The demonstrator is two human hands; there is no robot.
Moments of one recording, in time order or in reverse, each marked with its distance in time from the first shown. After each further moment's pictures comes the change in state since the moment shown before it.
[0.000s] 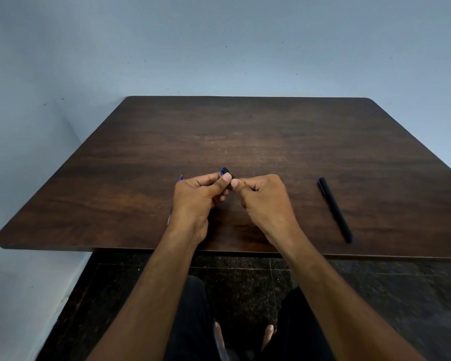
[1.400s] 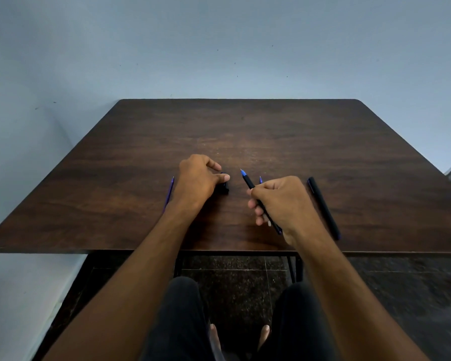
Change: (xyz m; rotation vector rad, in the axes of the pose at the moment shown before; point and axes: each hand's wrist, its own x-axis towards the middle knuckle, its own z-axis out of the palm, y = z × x) left_hand 0.055 0.011 0.017 0.950 0.049 0.193; right_hand -0.014 -0.011 -0.041 0.185 0.009 0.303
